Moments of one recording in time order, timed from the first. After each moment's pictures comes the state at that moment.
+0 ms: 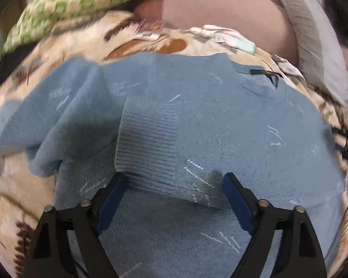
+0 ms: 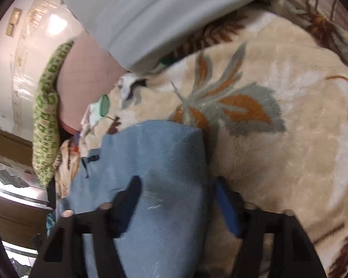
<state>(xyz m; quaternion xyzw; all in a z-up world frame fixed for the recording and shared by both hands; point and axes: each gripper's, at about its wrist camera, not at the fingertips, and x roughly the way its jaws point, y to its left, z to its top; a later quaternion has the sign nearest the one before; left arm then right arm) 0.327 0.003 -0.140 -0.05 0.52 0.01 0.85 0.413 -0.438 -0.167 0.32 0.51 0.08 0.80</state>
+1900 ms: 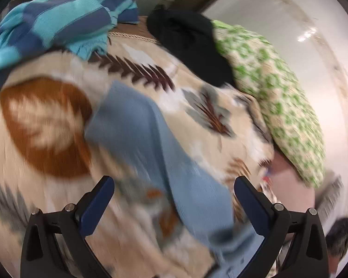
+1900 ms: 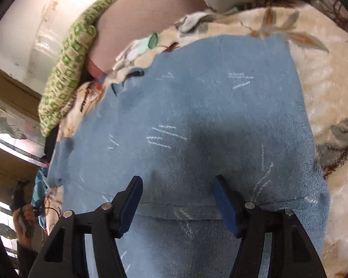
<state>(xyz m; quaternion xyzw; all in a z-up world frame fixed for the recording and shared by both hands) 0.244 0.389 -0.093 -0.48 0.36 0.23 0.77 0.325 -0.324 -0.164 0.24 0.51 0.15 0.81</state>
